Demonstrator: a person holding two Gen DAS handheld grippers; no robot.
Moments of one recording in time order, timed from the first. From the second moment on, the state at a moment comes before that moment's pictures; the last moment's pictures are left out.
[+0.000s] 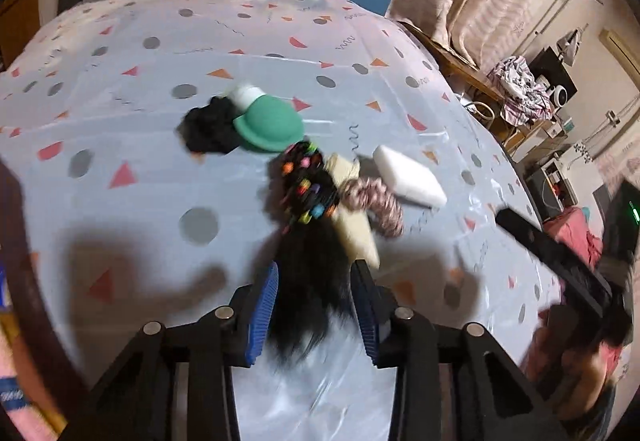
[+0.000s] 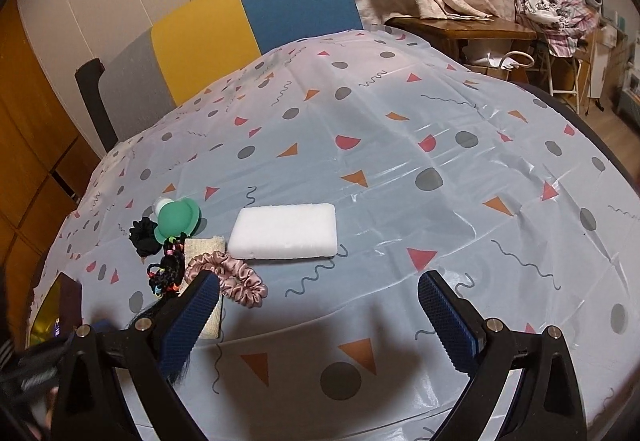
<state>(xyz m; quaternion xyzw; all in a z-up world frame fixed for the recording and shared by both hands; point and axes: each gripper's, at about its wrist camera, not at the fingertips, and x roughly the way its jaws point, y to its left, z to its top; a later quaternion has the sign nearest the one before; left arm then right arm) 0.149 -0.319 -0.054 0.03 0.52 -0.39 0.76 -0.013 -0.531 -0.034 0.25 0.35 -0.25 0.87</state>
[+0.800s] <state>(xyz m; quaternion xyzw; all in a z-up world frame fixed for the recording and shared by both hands) 0.157 -0.320 -0.097 0.00 0.54 -0.38 0.75 -0.010 -0.534 -0.038 0.27 0.36 -0.24 0.86</state>
